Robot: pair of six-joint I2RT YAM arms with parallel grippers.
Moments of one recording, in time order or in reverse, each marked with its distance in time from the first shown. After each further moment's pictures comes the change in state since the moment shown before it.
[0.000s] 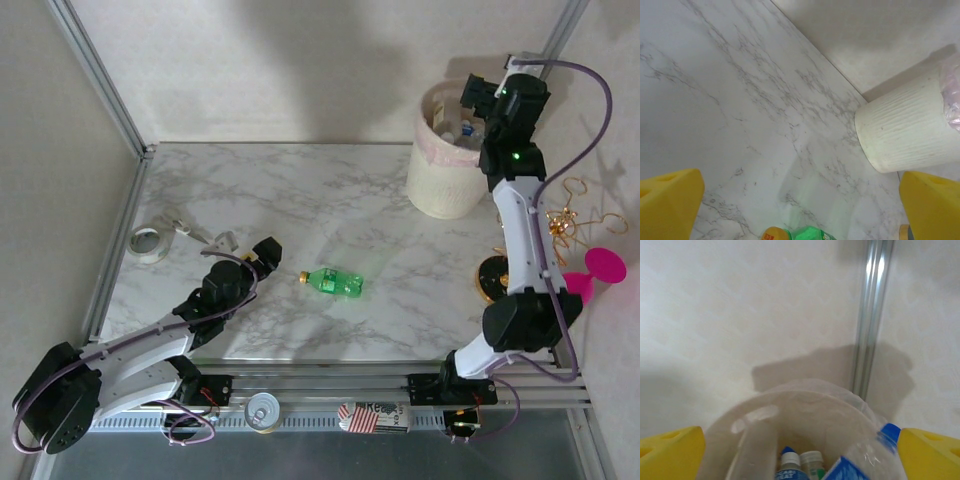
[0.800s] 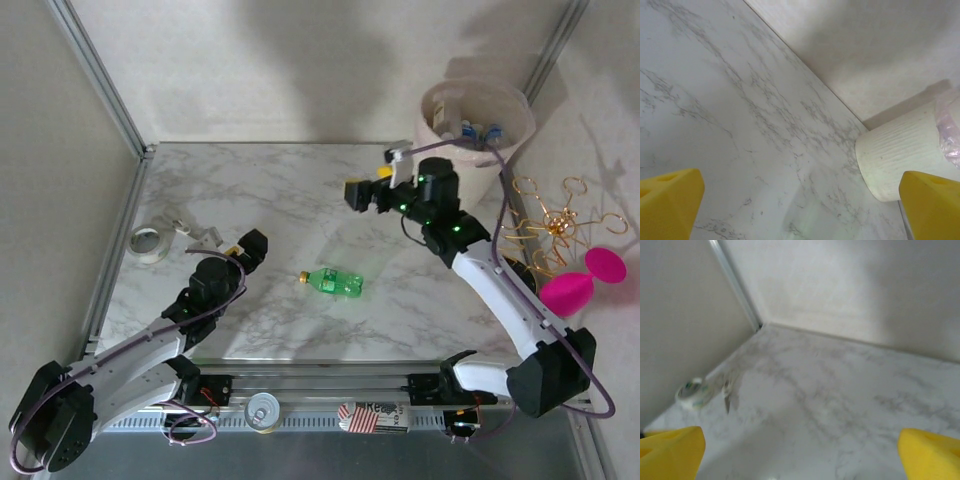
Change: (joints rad) left arm 0.095 -0.093 0.000 -0.042 -0.006 0.019; right arm 0.468 -0.286 -0.621 0.102 -0.554 0.108
